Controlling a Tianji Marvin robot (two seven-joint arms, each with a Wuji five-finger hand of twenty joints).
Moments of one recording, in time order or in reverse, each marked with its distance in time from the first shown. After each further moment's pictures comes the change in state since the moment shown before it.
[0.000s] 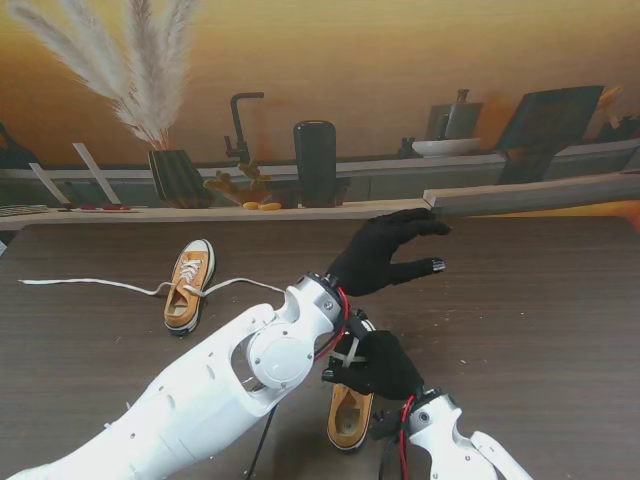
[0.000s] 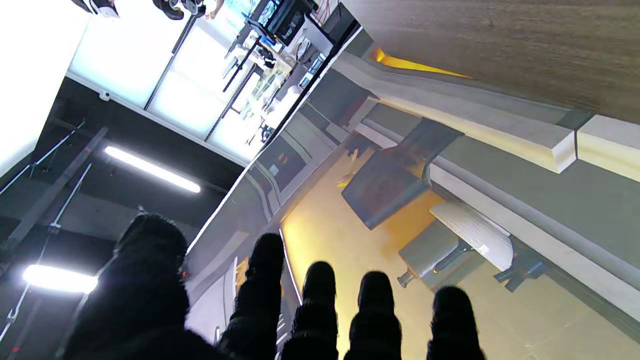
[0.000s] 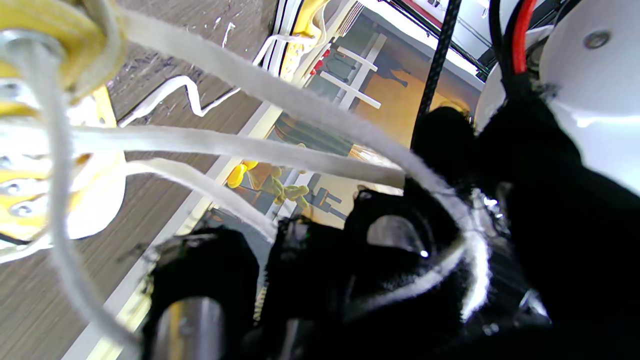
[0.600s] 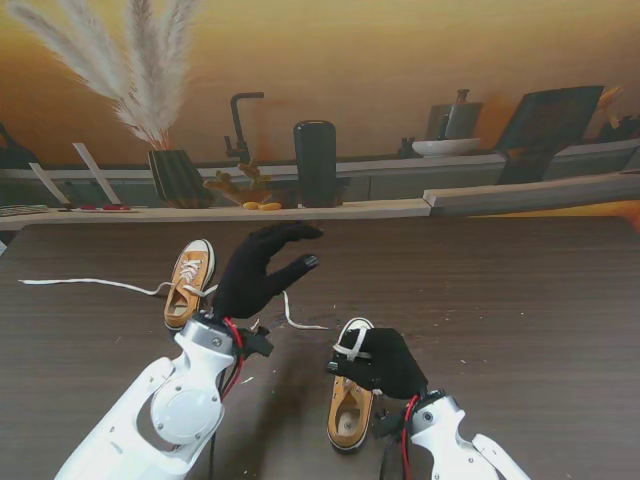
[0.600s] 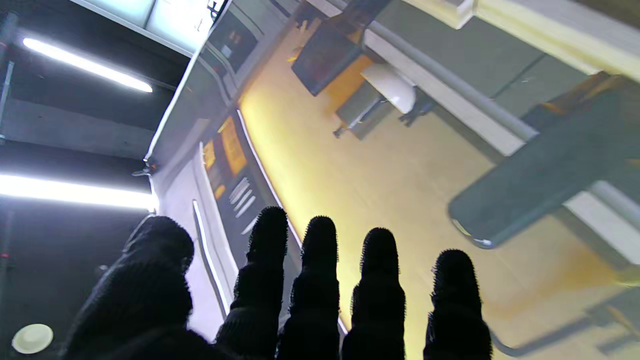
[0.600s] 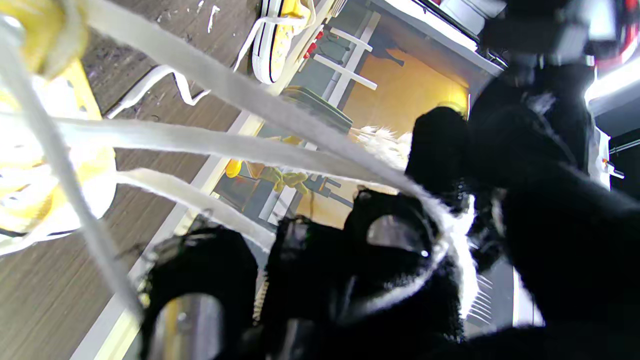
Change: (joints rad) left arm 0.476 0.073 -0.465 -0.232 0.145 -0.178 0.136; right arm -0.020 -0.006 0.010 -0.026 0.043 0.007 -0.021; left_hand 0.013 -0.005 0.054 0.009 0.173 0.000 0.159 0.026 0.339 0.000 0.103 0.007 0.299 0.044 0.099 0.042 0.241 0.032 0.074 0.184; right_hand 0.000 0.049 -0.001 0.000 -0.002 0.008 -0.012 0.000 0.000 0.000 0.000 0.000 0.000 0.000 0.000 0.000 -0.001 0.015 0.000 -0.037
